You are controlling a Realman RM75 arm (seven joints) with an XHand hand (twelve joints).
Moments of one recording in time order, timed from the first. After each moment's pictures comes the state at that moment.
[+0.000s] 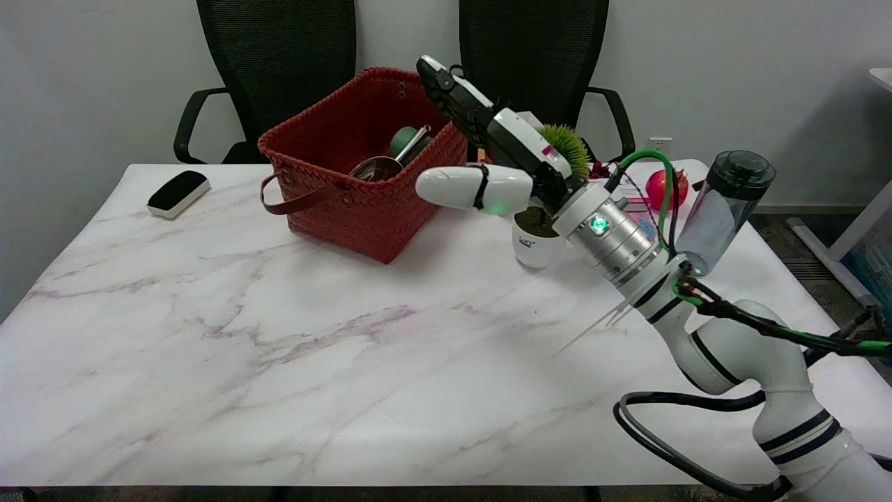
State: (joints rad) arm 0.00 -1.17 -1.60 1.77 2.61 -0.40 -1.11
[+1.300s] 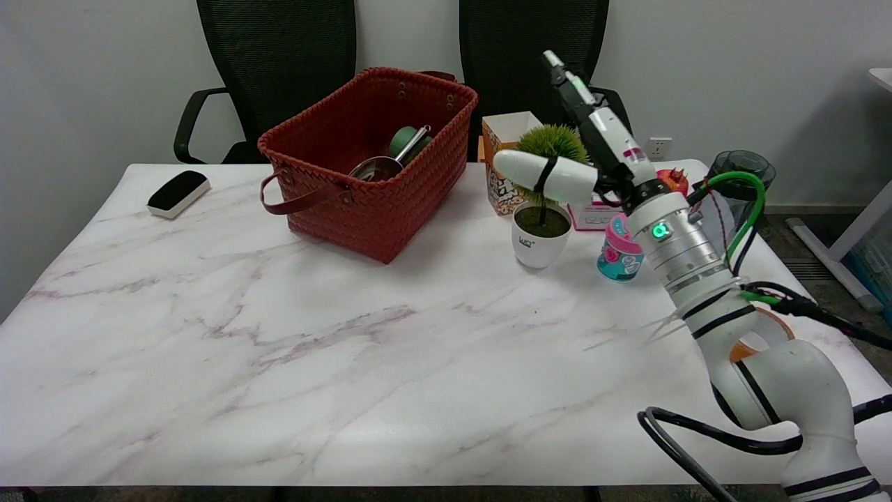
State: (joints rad) arm -0.16 -1.31 -1.35 1.83 2.74 -0.32 -1.54
